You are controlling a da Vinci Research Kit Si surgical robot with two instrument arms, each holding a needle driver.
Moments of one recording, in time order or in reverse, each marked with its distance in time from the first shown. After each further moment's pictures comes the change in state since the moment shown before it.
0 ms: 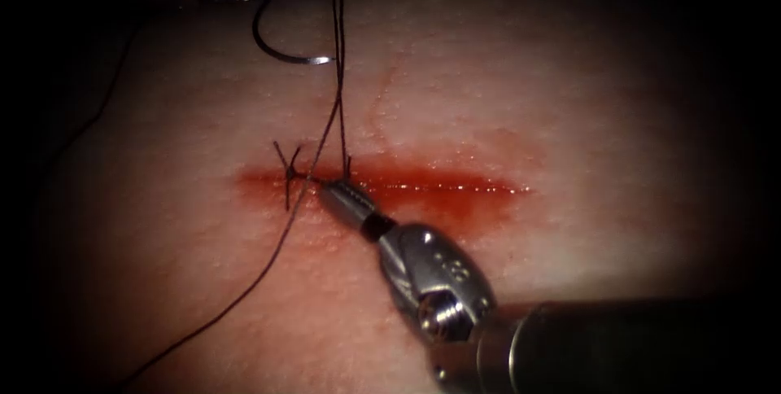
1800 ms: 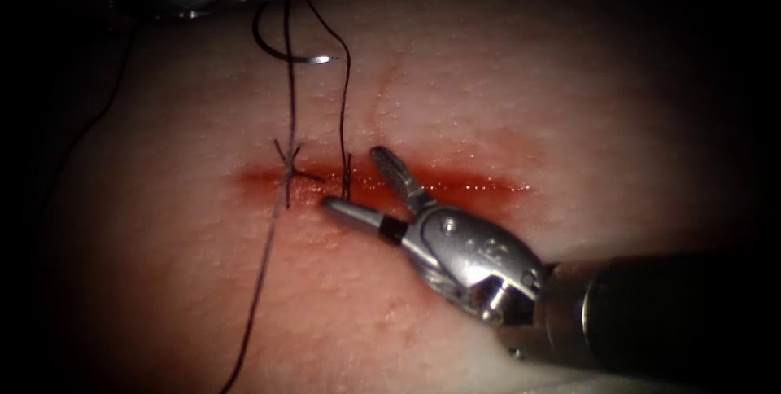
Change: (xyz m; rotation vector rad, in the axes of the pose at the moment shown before) right arm 0.003 0.001 0.001 0.092 -0.131 -0.268; left arm 0.017 0.004 -0.005 -0.068 0.202 -0.036
